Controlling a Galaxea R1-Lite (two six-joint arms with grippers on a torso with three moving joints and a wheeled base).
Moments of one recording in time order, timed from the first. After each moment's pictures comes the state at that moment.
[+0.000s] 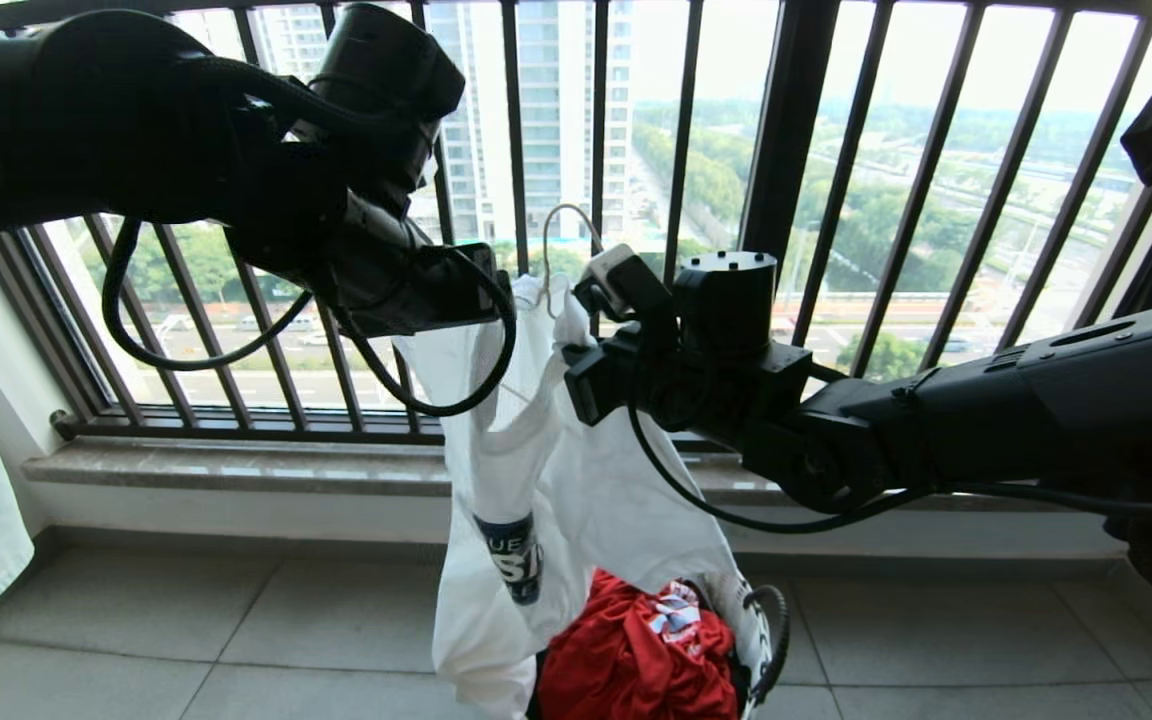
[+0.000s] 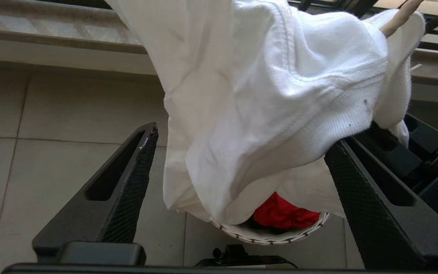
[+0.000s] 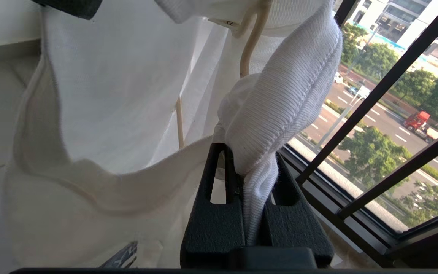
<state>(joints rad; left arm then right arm) -0.57 1.86 -1.93 0.67 0.33 -0.44 0.63 2.11 -1.44 -0.59 0.02 -0.24</state>
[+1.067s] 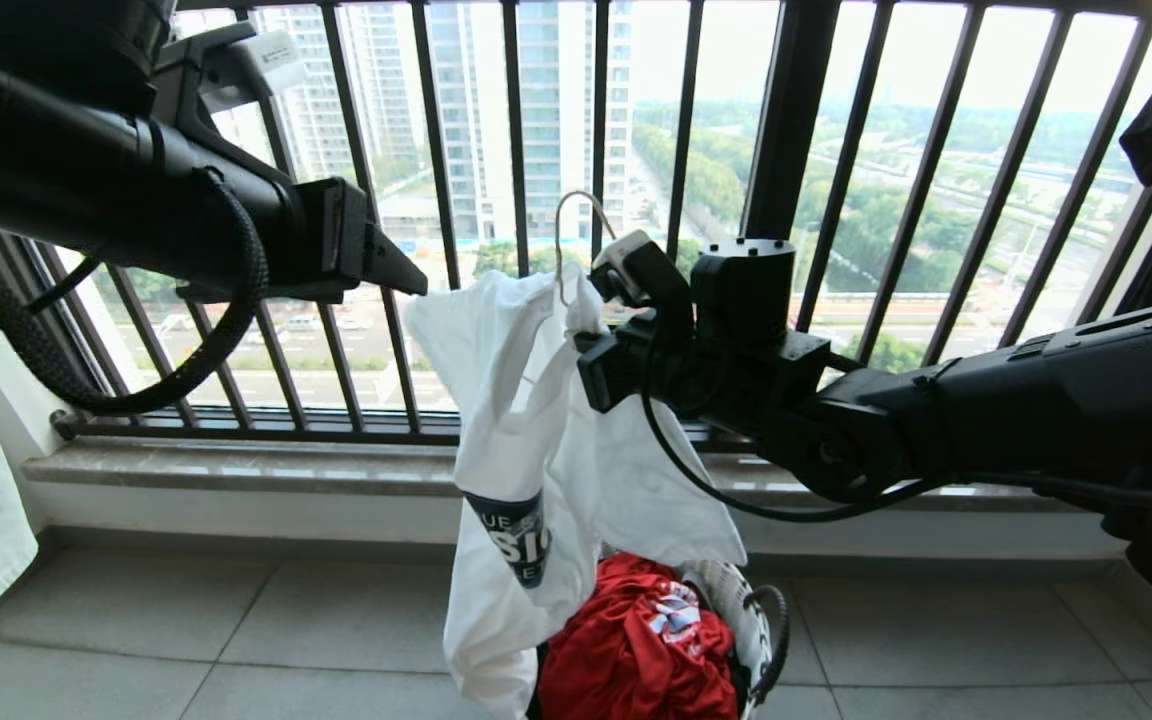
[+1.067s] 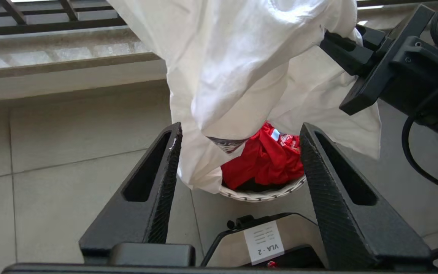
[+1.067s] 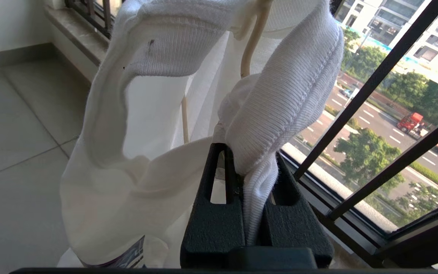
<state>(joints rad) -0.46 1.59 -1.82 0.75 0.04 -0.24 0.61 2.09 -1.44 -0.59 0.03 -0.24</state>
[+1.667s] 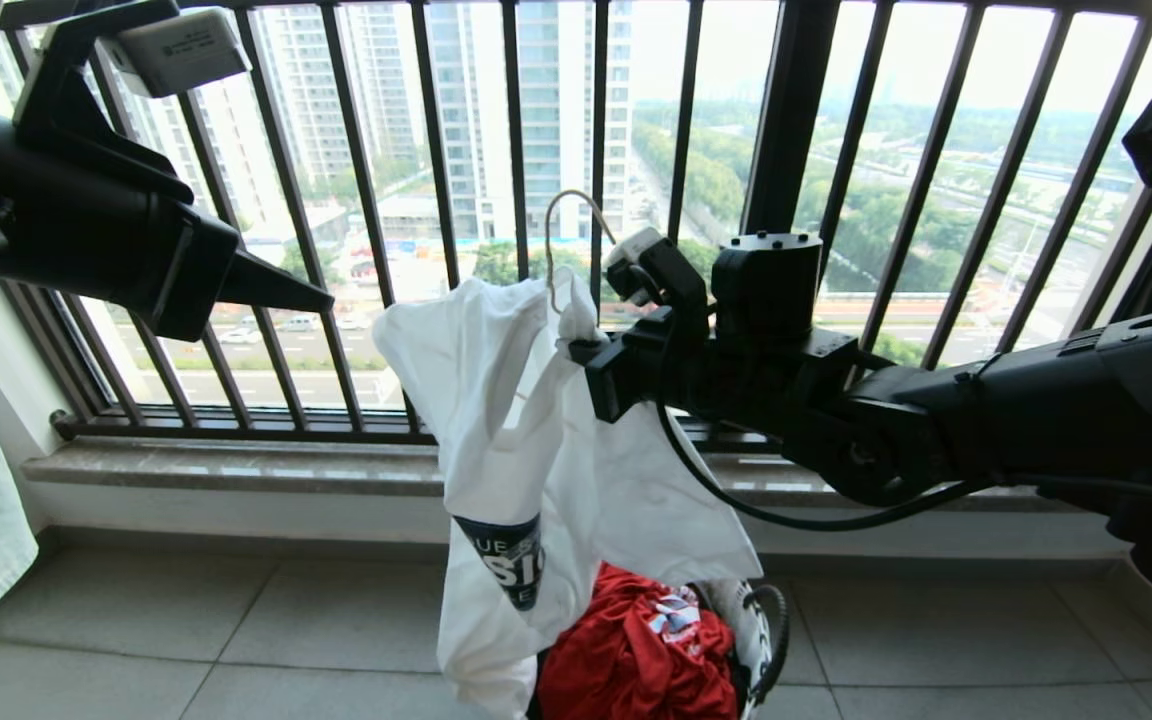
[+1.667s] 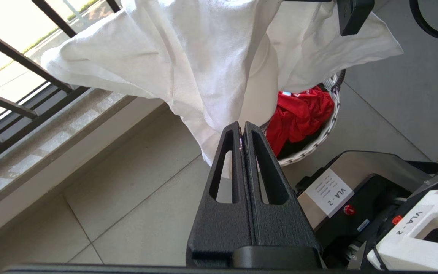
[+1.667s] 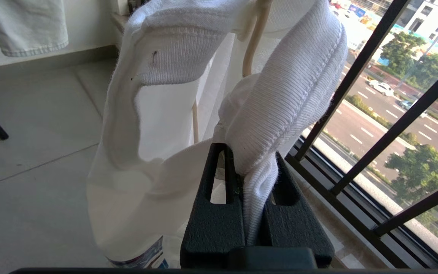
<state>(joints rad) -0.26 1.51 -1.77 0.82 -0.34 0.34 0.61 2.03 -1.38 -0.58 0.20 -0.20</state>
